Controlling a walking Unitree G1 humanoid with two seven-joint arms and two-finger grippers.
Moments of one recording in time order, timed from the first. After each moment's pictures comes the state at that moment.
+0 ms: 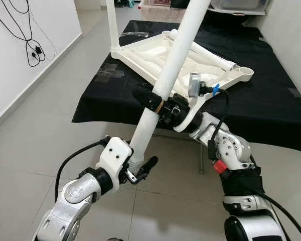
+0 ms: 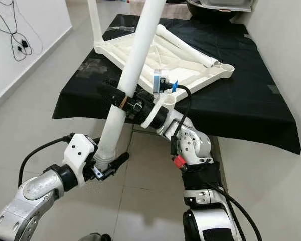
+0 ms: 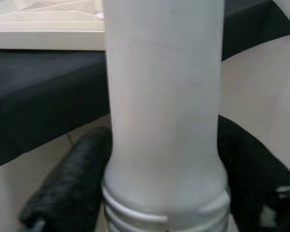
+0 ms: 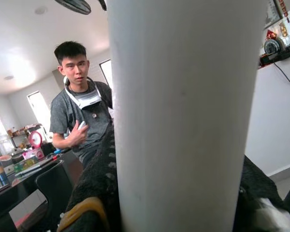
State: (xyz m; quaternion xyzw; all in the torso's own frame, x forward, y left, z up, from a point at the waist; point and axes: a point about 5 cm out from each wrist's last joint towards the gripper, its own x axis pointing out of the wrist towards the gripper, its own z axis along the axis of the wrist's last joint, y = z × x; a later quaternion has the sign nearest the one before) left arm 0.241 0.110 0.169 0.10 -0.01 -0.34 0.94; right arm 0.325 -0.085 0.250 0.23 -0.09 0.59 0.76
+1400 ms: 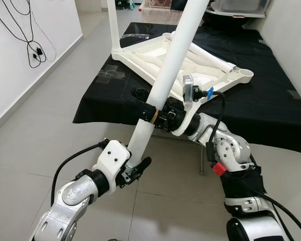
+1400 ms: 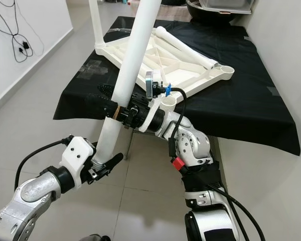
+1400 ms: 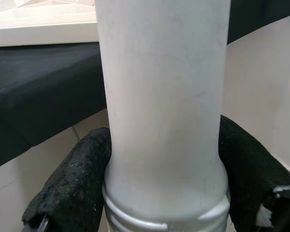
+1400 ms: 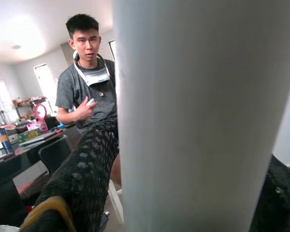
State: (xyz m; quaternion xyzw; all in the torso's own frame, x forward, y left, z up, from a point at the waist) left arm 0.239 0.114 0.163 0.13 0.00 -0.34 0.93; right arm 0.318 -0.079 0.251 0.18 -0.09 0.62 0.76
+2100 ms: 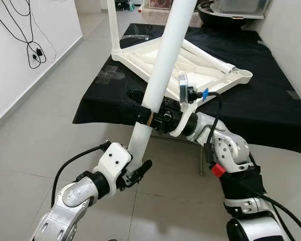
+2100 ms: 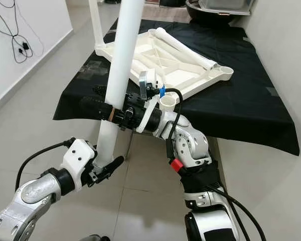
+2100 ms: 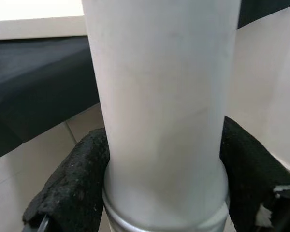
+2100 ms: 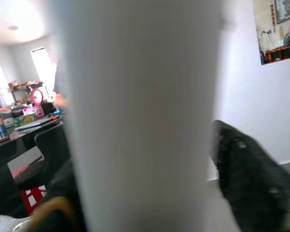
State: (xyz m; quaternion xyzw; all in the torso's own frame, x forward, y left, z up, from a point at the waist) left arm 0.236 0.112 0.157 0.13 0.01 -0.36 0.92; right arm 0.314 -0.070 0.254 0.14 -0.09 0.63 0.76
